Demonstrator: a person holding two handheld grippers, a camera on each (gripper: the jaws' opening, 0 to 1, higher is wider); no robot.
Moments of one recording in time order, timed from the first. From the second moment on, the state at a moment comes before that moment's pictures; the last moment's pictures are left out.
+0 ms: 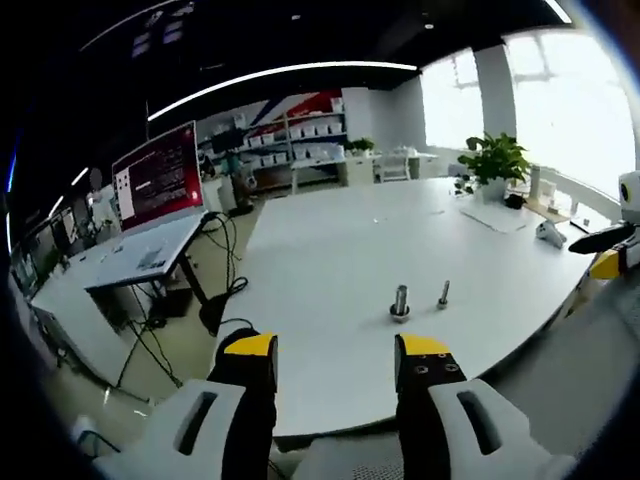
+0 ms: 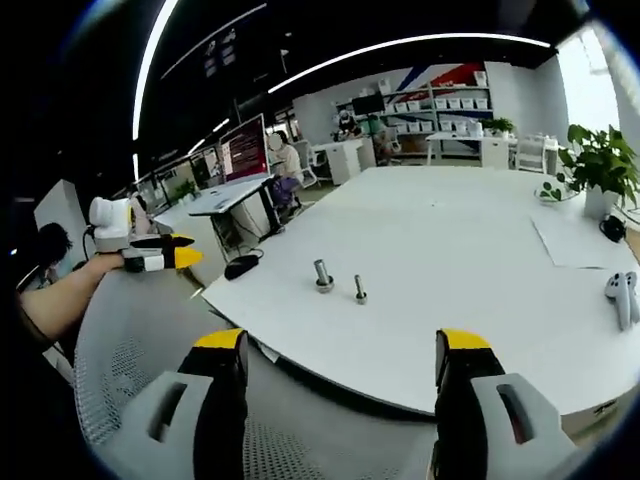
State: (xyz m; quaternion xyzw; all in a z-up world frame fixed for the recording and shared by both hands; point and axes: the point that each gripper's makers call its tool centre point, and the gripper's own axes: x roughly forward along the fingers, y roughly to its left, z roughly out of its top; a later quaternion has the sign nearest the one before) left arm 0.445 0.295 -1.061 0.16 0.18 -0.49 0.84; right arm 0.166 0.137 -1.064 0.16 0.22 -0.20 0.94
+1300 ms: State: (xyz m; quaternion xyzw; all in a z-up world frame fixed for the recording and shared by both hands) left arm 0.450 0.301 -1.063 0.13 0.20 -0.48 0.85; right arm 0.165 0.130 -1.062 0.17 0.19 -0.20 0.94
